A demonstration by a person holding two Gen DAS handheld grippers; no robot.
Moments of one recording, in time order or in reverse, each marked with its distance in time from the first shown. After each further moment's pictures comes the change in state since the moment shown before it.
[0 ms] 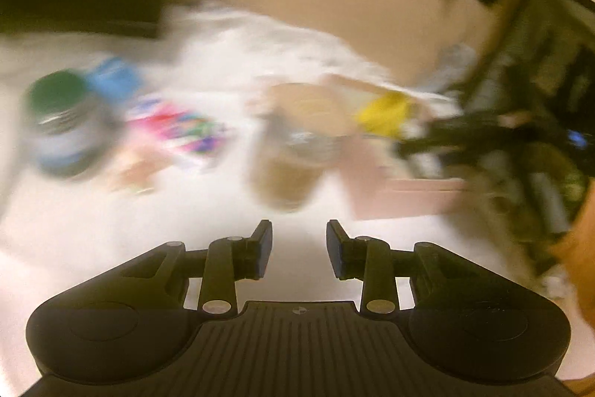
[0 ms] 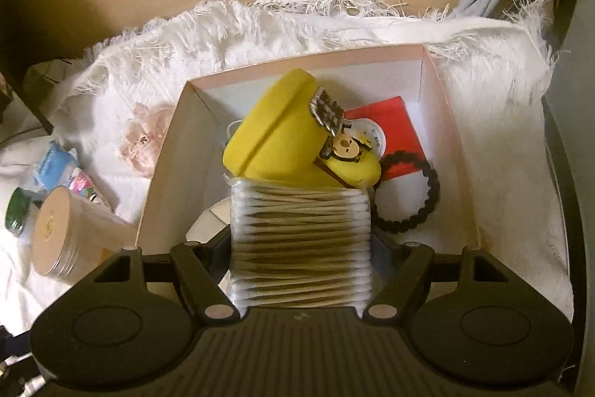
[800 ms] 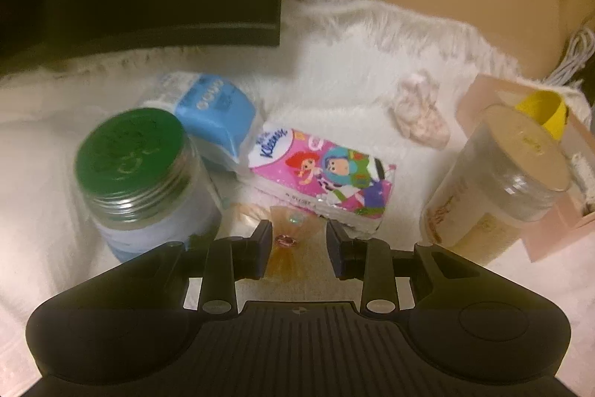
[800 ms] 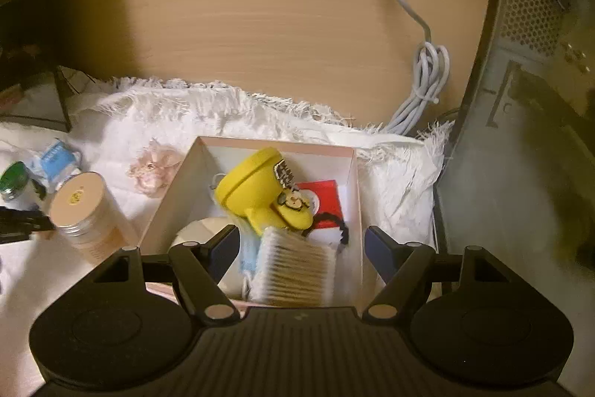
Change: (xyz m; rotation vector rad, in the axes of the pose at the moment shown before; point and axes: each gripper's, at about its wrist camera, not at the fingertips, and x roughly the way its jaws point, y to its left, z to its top) left arm 0.083 0.068 0.050 0.096 0.050 0.276; right arm -0.108 0.022 -0.048 -0.201 -0.319 -0.202
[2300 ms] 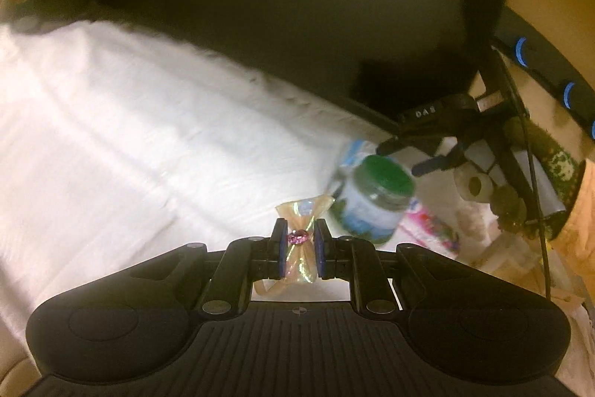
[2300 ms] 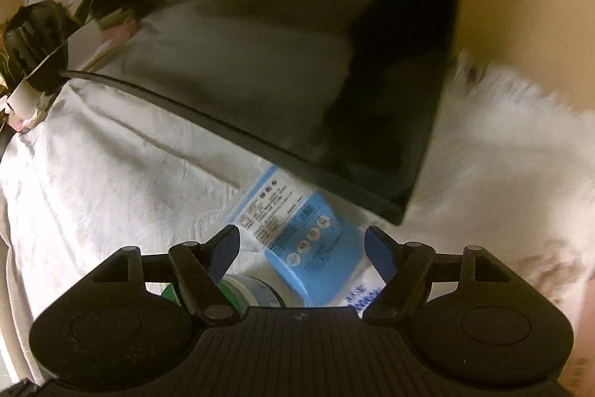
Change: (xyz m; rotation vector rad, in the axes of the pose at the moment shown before) left arm -0.149 0.153 -0.094 -0.427 -0.298 0.034; right arm 0.186 0.358 0.106 -0.141 0.340 0.414
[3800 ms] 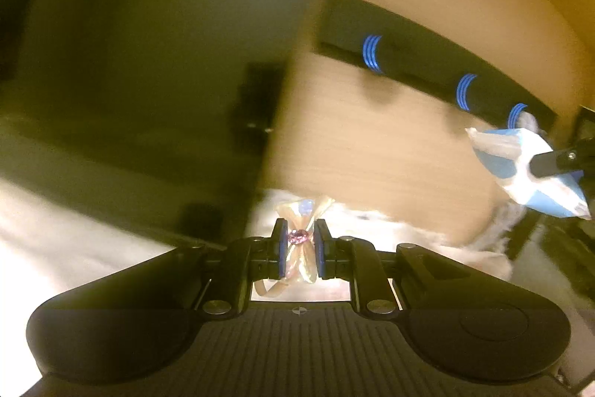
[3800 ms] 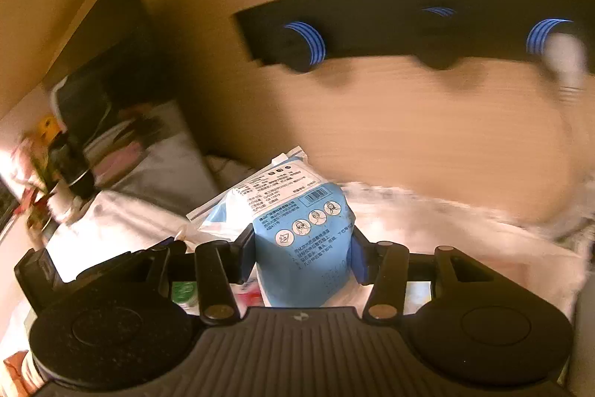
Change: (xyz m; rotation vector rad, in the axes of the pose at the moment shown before) left arm 0.069 -0.211 0.078 0.272 -0.053 -0.296; right arm -0.315 -0.151 -0.075 0.143 -0.372 -0.017
